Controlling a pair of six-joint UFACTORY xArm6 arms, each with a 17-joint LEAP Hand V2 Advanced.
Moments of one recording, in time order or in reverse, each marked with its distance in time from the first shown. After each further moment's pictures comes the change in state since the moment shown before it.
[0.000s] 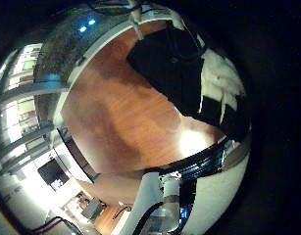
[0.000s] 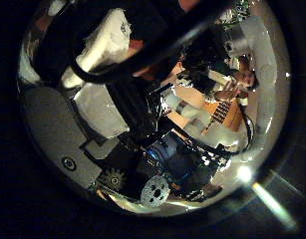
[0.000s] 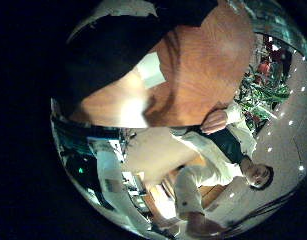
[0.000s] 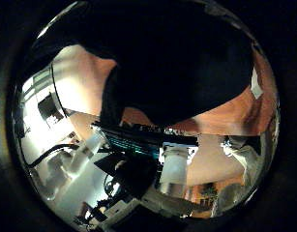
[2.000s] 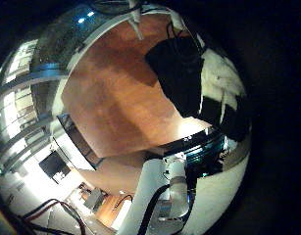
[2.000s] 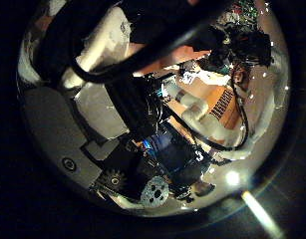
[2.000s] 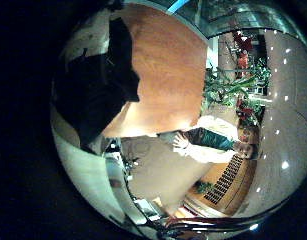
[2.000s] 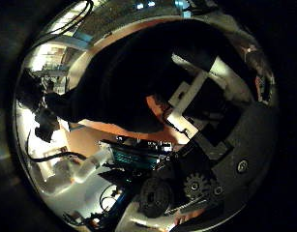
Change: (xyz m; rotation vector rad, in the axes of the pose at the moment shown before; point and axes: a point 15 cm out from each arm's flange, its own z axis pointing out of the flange) left arm -0.050 0.030 0.014 -0.104 0.009 -0.084; right arm 0.057 -0.002 -0.178 0.352 0.027 0.117
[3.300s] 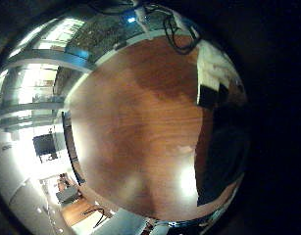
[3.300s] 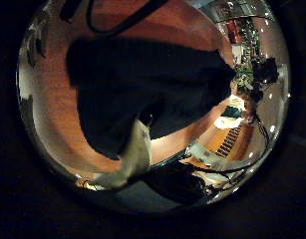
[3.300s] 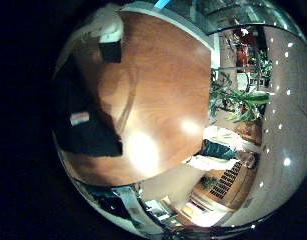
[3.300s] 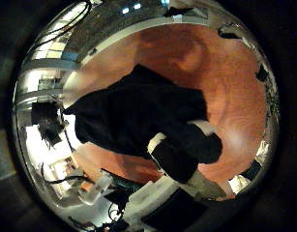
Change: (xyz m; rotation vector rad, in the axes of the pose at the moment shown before) left arm -0.118 -0.158 0.041 0.334 -0.056 -0.283; right arm 0.087 -0.130 0.033 0.039 -0.014 0.119
